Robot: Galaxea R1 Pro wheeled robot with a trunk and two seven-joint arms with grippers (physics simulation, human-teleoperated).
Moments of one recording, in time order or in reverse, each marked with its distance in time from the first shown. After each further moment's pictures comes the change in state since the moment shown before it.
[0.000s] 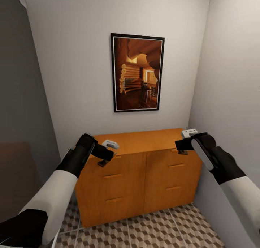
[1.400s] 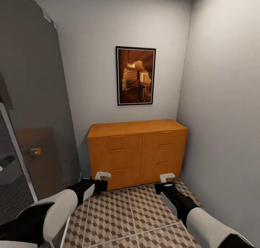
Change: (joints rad) left arm 0.010 0.004 0.240 0.894 0.380 -0.827 0.751; right arm 0.179 0.310 0.213 0.696 0.002 -0.703 -0.198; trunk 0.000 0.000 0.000
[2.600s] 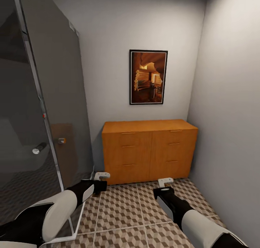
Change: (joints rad) left arm 0.005 0.005 0.003 0.005 0.038 -0.018 0.010; right arm 0.000 0.050 0.001 0.090 -0.006 -0.029 -0.050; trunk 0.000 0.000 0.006
